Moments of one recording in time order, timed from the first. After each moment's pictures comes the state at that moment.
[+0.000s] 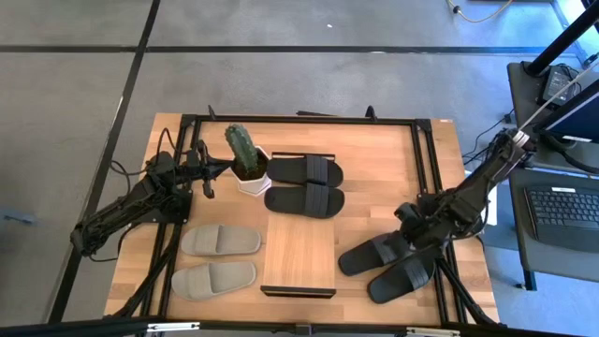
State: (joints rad) left arm 0.66 0.01 0.02 0.04 0.36 -0.02; right arm 0.81 0.95 0.67 -0.76 0.36 1.72
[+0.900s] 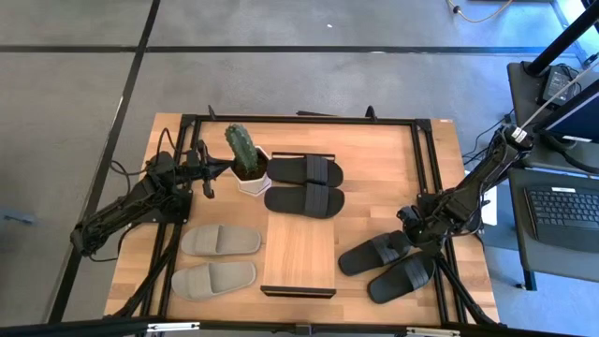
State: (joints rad) left arm 0.66 0.01 0.02 0.04 0.36 -0.02; right arm 0.84 0.84 0.37 -0.52 0.26 1.93
